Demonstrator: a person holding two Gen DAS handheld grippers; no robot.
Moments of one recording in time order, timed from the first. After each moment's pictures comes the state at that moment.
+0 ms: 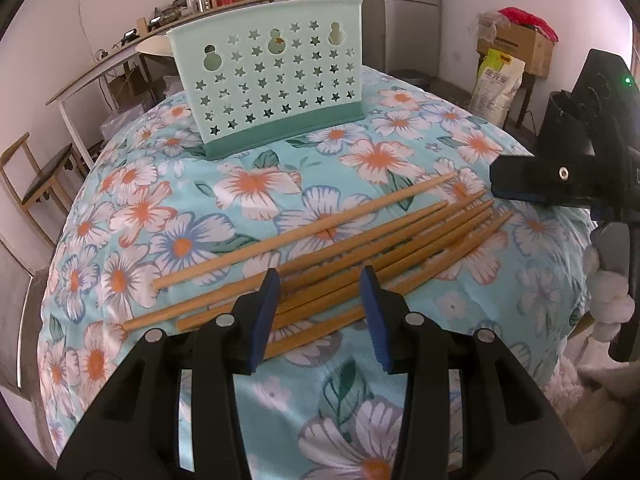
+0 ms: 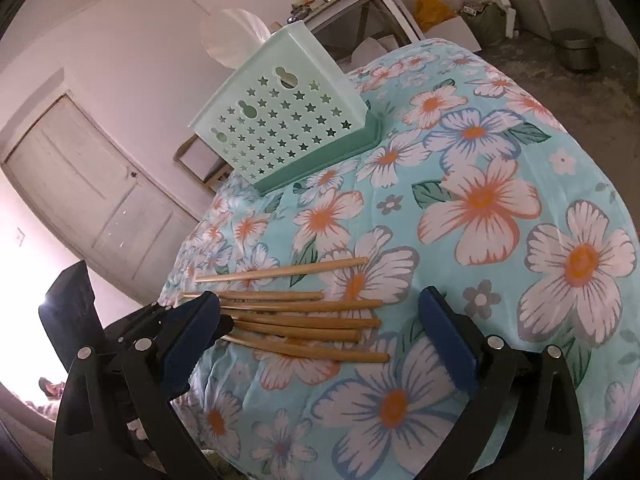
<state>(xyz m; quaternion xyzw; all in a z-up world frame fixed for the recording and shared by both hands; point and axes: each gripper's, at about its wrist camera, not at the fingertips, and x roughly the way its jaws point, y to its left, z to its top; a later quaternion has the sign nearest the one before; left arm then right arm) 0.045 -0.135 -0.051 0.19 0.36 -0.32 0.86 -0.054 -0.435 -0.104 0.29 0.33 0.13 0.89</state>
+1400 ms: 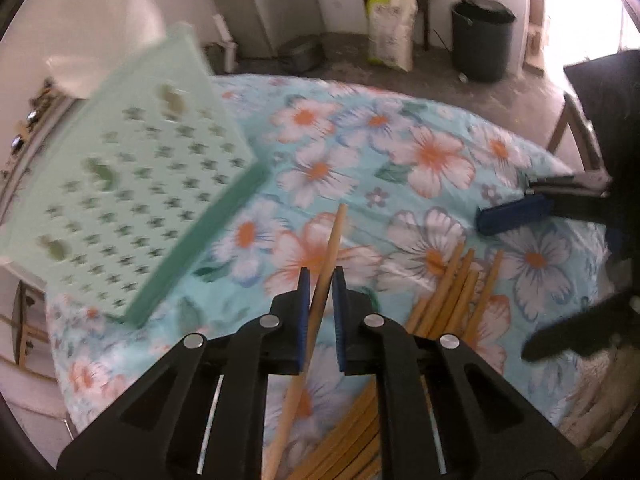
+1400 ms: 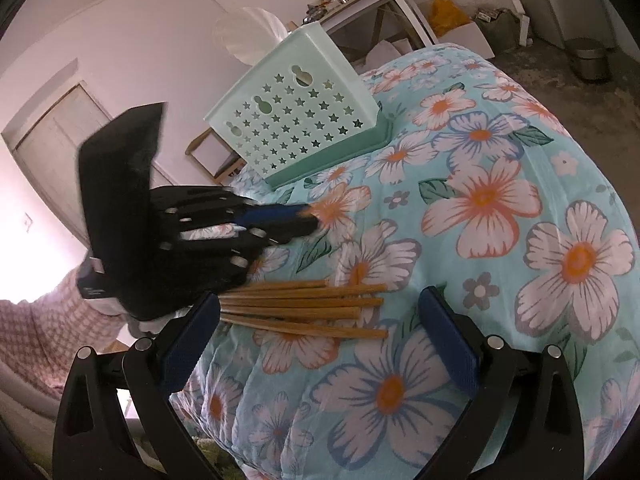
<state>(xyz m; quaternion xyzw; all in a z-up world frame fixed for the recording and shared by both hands) 0.096 -0.233 -0.028 0.35 0.33 -0.45 0.75 -0.064 -0.438 -0.105 0.30 0.32 0.15 0.89</state>
